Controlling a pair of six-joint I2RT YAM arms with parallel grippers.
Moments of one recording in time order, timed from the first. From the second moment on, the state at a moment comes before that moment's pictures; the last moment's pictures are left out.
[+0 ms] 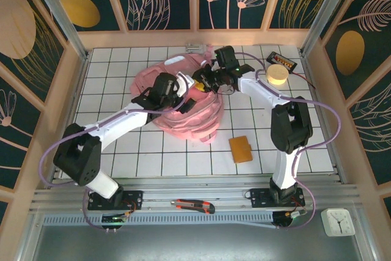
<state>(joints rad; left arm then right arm) -0.61 1.60 1.10 -0.12 -0.07 0.25 0.49 1.90 1.56 -0.43 -0.58 1.12</state>
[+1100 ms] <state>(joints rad) -0.63 1.69 1.24 -0.19 -0.04 0.20 0.48 1.82 1.57 -0.62 -0.45 1.03</state>
